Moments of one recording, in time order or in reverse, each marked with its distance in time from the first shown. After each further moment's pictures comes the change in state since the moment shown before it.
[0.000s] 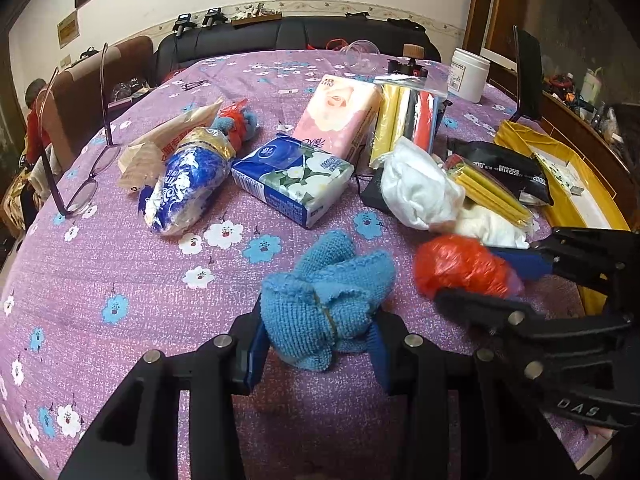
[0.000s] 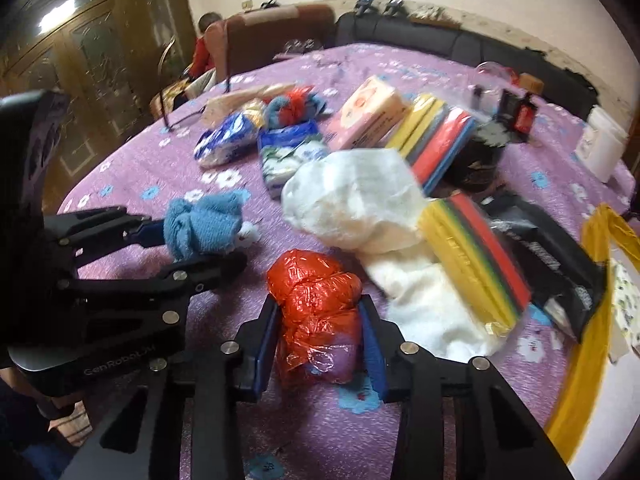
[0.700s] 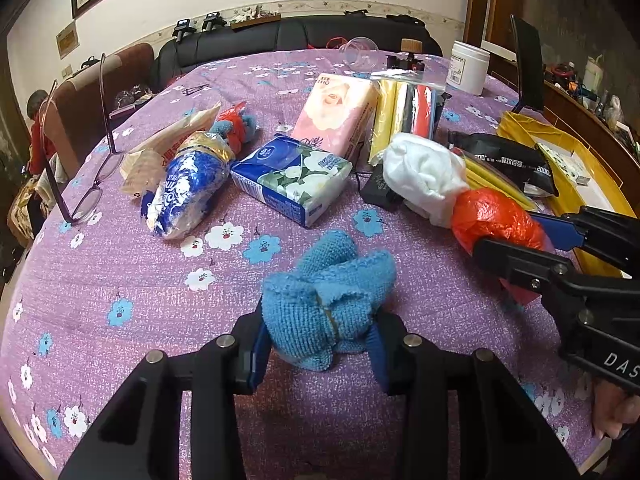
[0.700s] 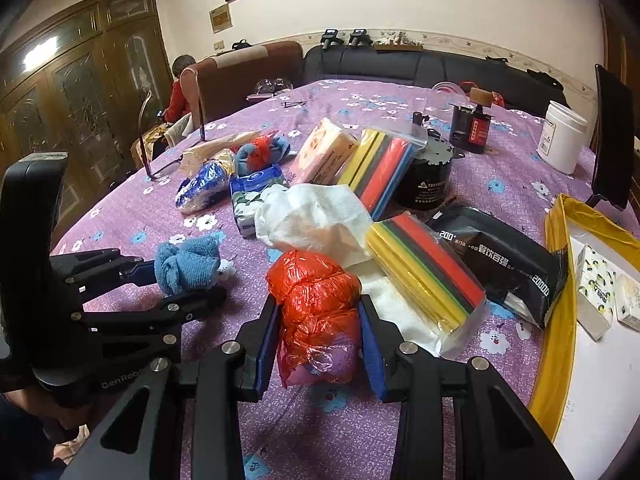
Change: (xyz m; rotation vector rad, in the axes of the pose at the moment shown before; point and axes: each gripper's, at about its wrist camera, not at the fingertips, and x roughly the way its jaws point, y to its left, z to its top) left arm 0.000 -0.007 -0.002 0.027 -0.002 0.032; right arm -0.022 -0.016 -0.004 0.088 -0.109 -0.033
